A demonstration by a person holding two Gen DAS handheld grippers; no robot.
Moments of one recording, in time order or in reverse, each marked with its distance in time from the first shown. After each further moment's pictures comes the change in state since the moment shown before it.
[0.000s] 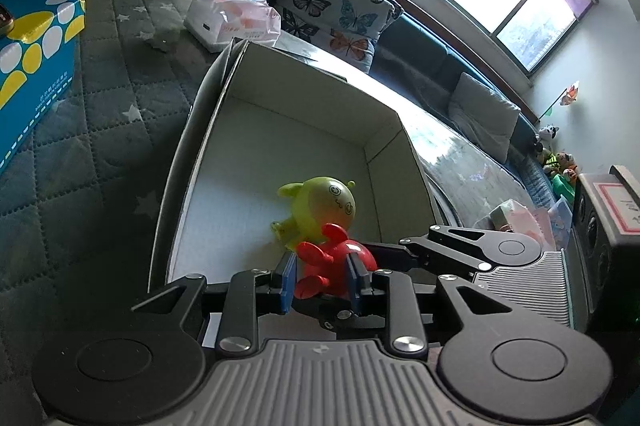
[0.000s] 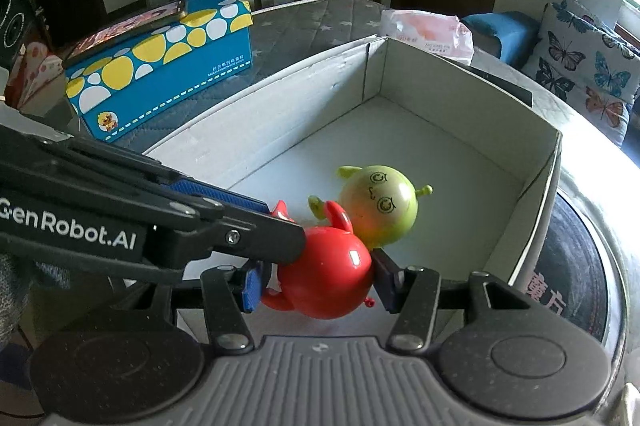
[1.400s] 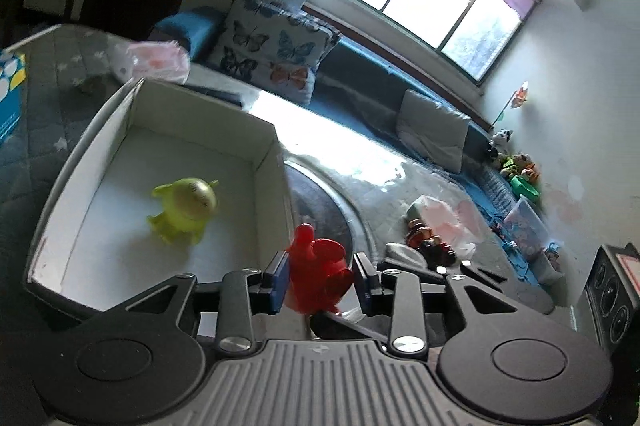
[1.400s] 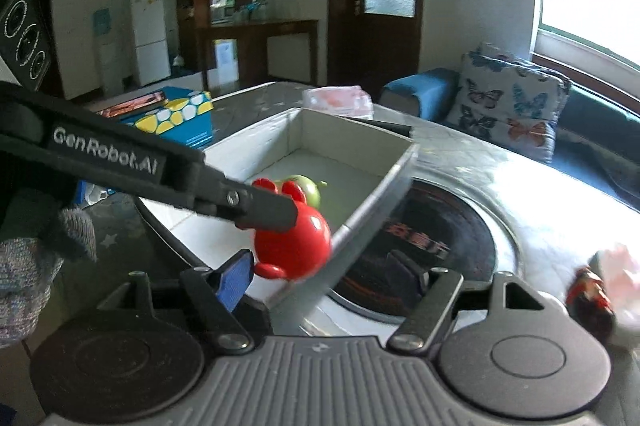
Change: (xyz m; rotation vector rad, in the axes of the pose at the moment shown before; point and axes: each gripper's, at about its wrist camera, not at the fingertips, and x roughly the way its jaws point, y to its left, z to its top) left arm -0.037 -0.102 -0.039 0.112 -0.121 -0.108; right arm -0.131 -0.013 -0.090 0.137 -0.287 -0.146
